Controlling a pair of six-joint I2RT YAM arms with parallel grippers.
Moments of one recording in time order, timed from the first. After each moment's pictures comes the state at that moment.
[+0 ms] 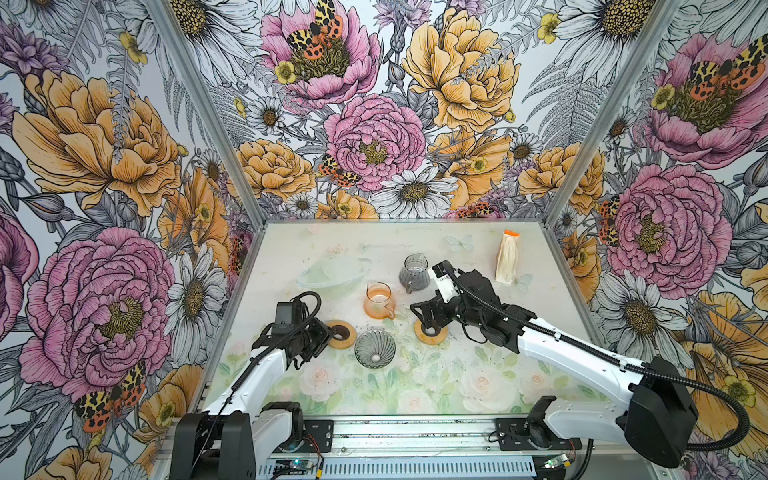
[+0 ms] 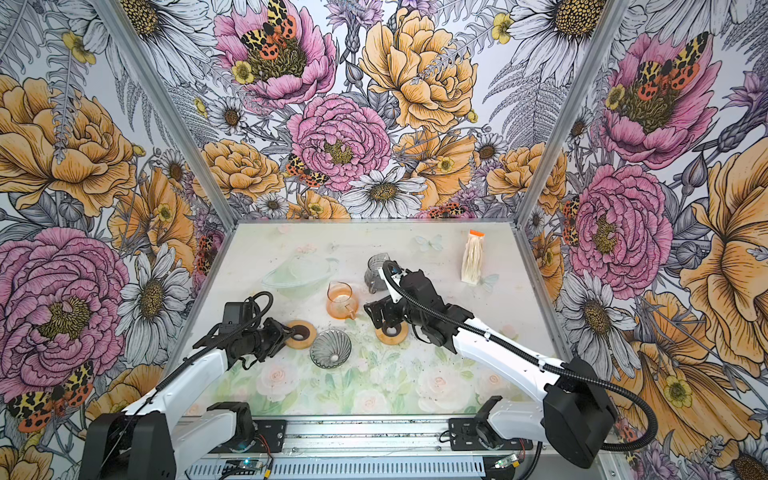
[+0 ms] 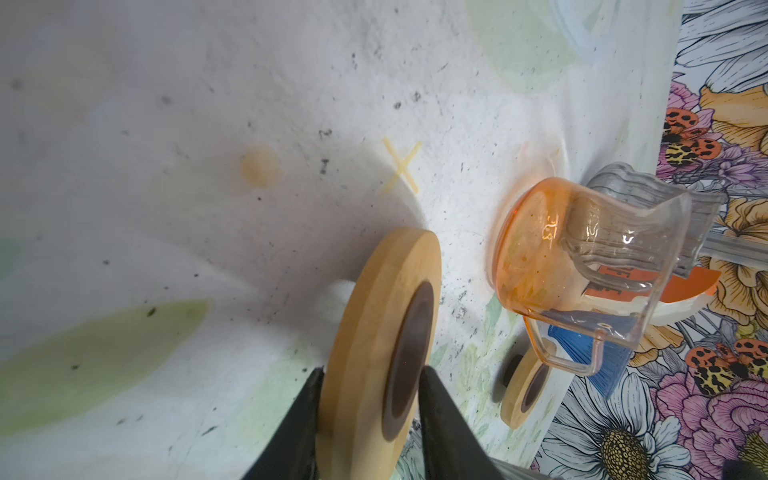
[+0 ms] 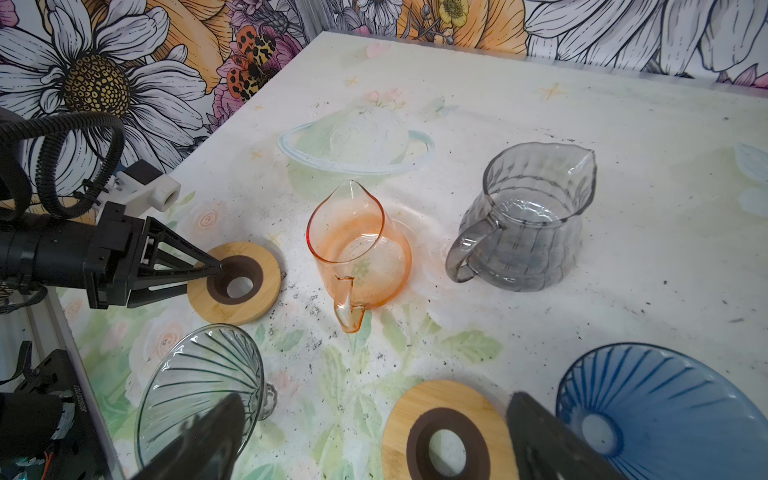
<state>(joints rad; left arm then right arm) -0.01 1.05 0.44 -0.39 0.38 -0.90 0.71 1.25 0.84 -0.18 -0.12 0.22</state>
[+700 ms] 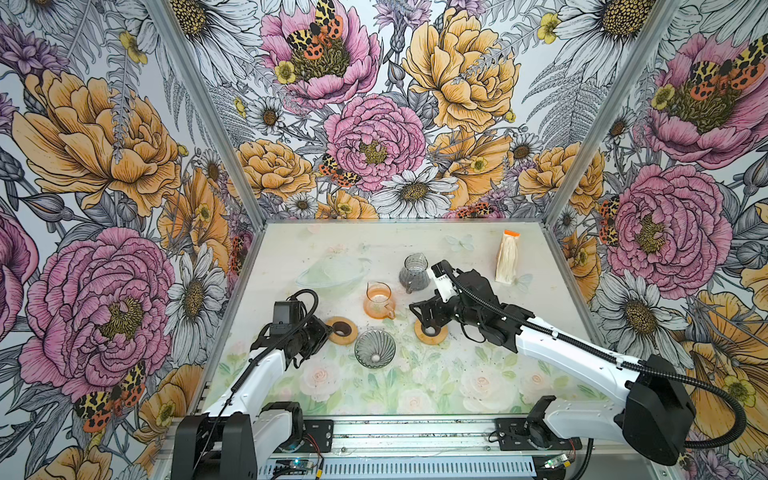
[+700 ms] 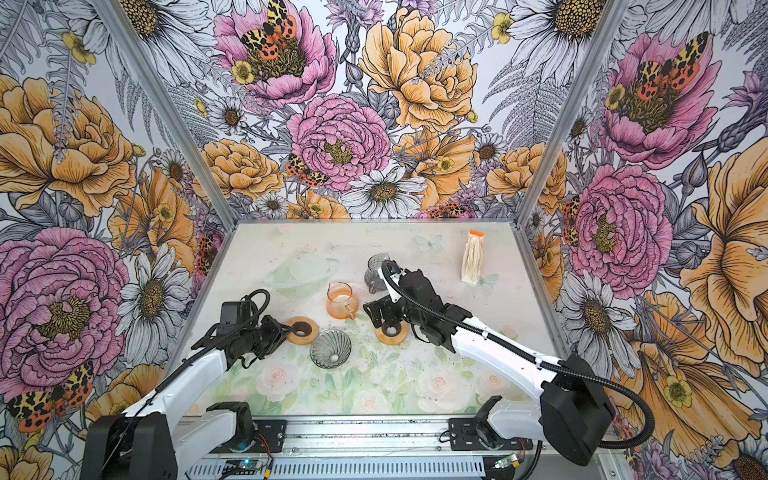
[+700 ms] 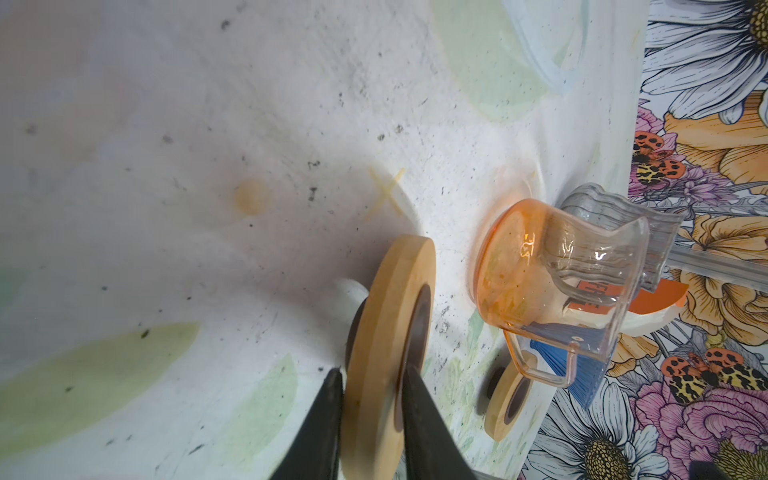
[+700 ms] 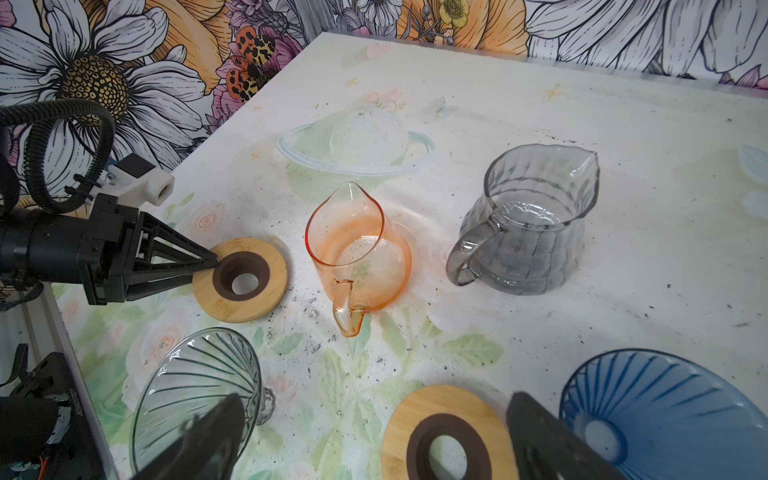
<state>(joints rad) 0.00 1.05 0.43 -0.35 0.38 -0.93 0.71 1.27 0.84 -0.16 -0.12 0.22</state>
